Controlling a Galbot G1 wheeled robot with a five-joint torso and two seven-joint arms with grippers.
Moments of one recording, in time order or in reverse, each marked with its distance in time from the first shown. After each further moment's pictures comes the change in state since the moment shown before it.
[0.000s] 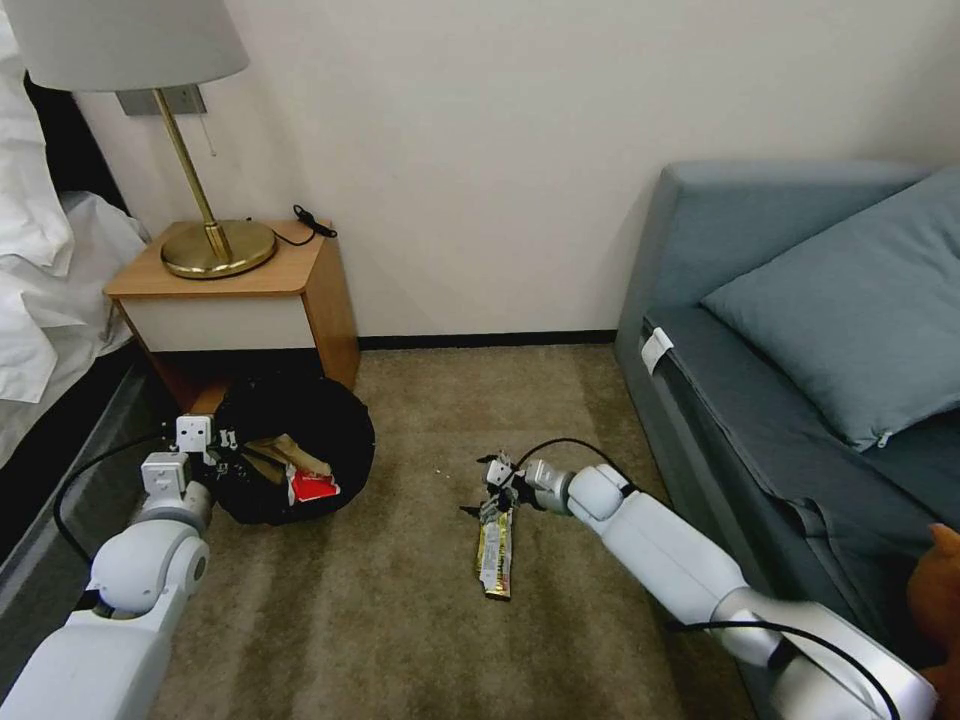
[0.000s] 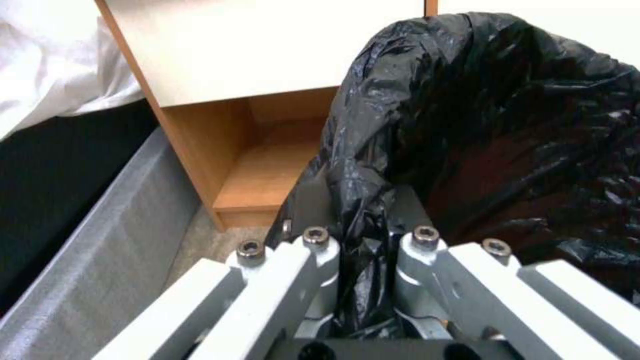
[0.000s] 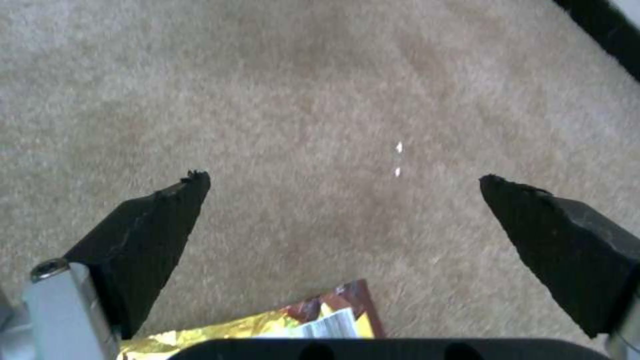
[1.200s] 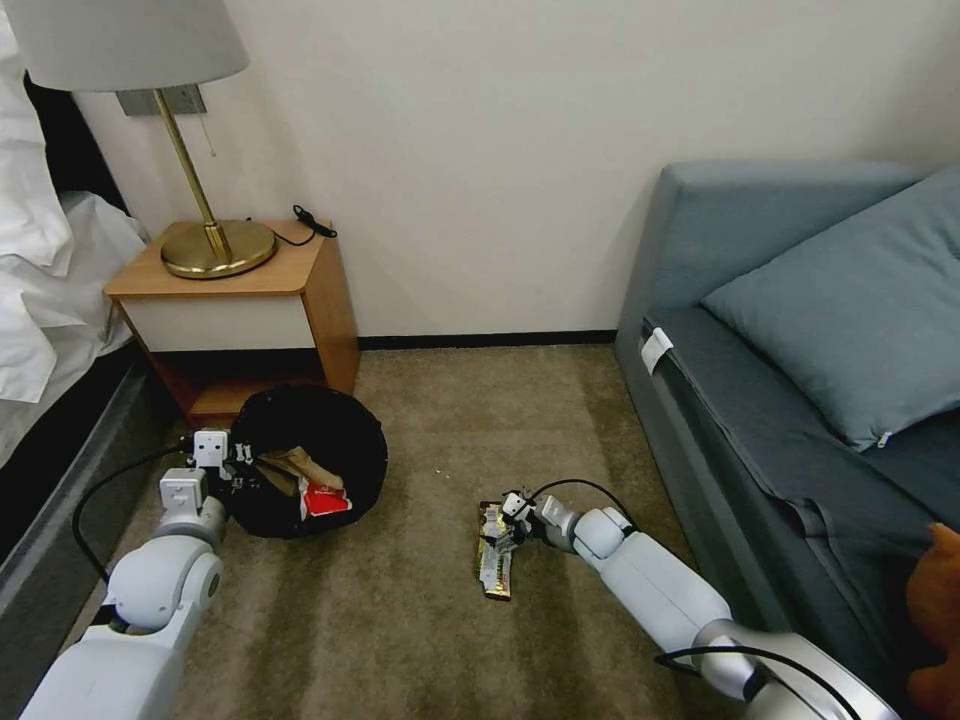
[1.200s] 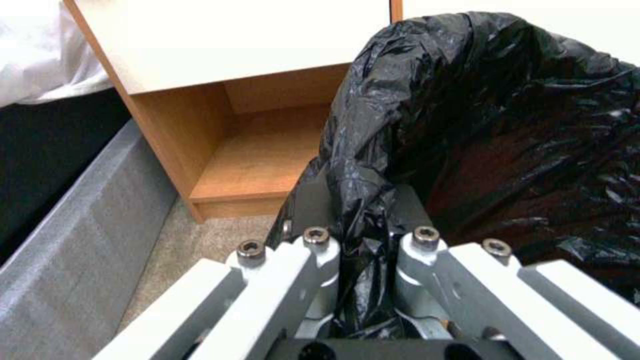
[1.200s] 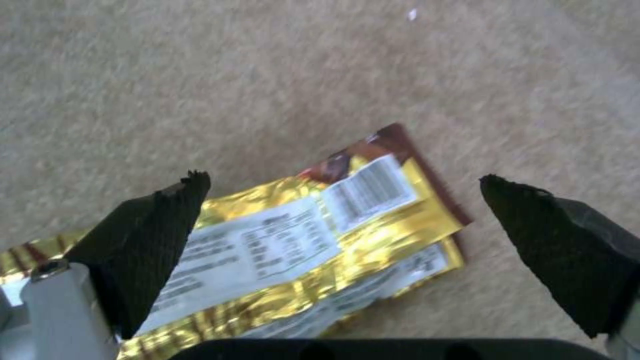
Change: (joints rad) left arm 0.025 -0.028 0.028 0.000 0.034 -0.027 0.016; right arm -0.058 0.069 0.081 -0.182 -0.050 -0.017 0.091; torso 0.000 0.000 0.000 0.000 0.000
